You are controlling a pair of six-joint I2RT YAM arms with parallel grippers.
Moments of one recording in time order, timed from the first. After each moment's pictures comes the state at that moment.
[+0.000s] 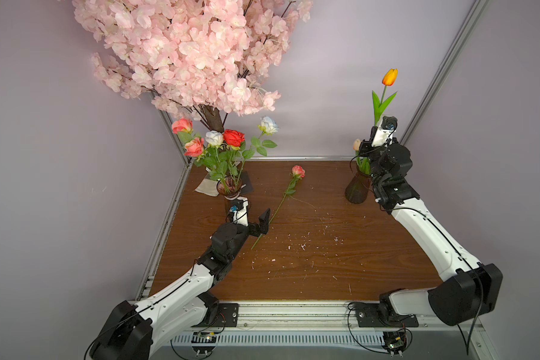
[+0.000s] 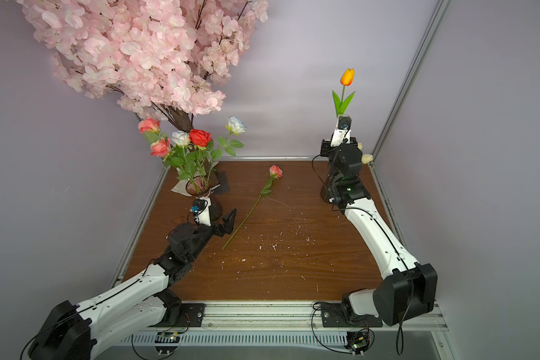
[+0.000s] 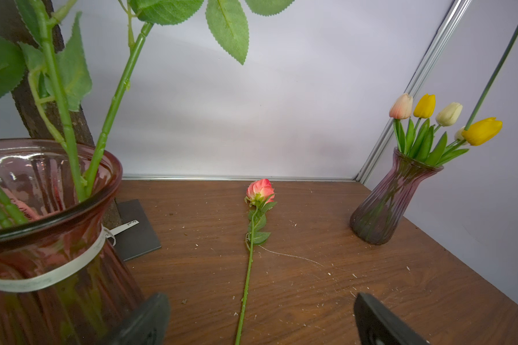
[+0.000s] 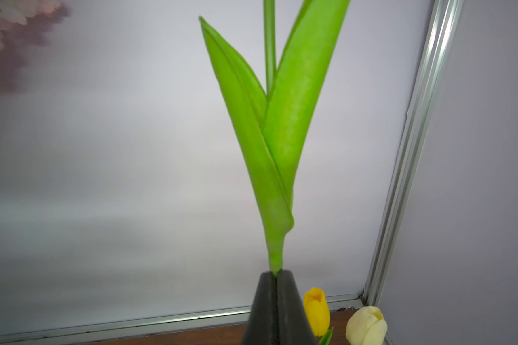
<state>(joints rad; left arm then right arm) -0.57 0.93 0.34 0.52 -0.14 -0.25 0.27 1.39 1.32 0.25 0.42 -0.07</state>
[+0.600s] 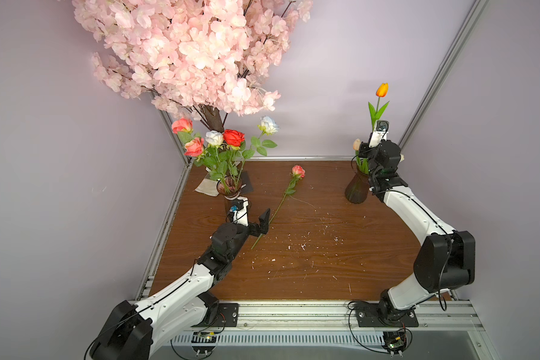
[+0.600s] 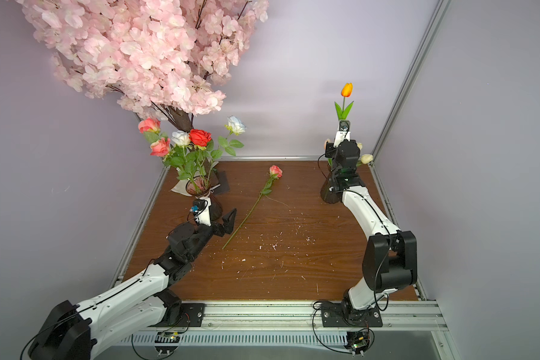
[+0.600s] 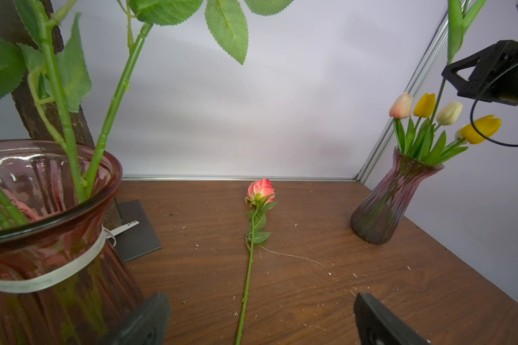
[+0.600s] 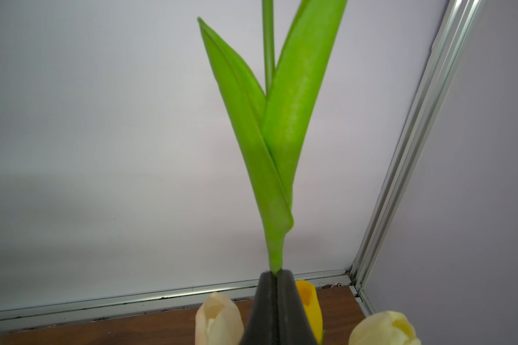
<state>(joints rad) -0.57 0.93 0.34 0.52 -0.14 -0.24 0.17 1.60 1.32 0.33 0.33 -0.07</state>
